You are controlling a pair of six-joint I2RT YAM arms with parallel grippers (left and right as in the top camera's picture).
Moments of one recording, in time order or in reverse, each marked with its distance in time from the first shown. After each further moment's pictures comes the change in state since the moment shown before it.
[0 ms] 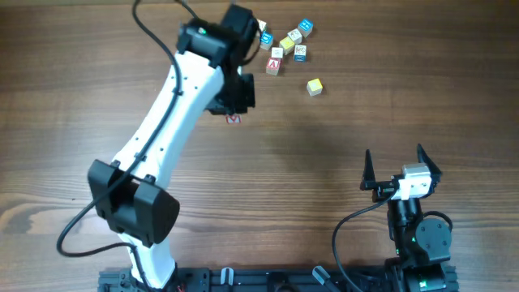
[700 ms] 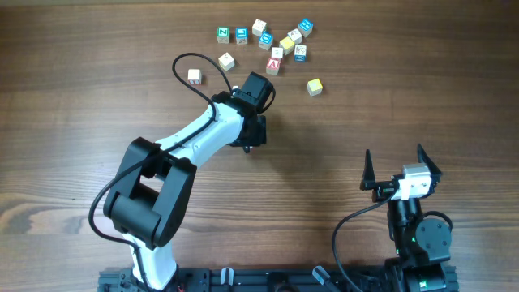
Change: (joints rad) left arm -0.069 0.004 -0.674 0.792 -0.047 -0.041; right arm 0.000 0.000 0.000 0.000 0.000 0.000
